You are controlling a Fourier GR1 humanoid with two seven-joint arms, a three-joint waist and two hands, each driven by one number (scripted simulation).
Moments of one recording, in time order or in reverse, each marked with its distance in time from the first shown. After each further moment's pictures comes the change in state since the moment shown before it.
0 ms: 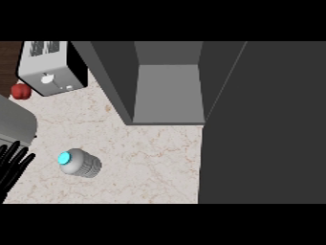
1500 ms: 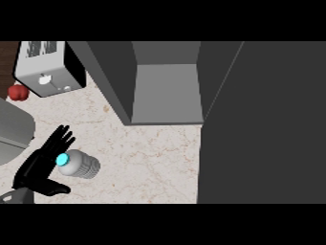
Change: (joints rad) left arm -0.505 0.075 -0.012 1.072 -0.455 0.048 -0.476; right arm 0.108 -0.040 0.030 0.016 -0.006 0.045 -0.117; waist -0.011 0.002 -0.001
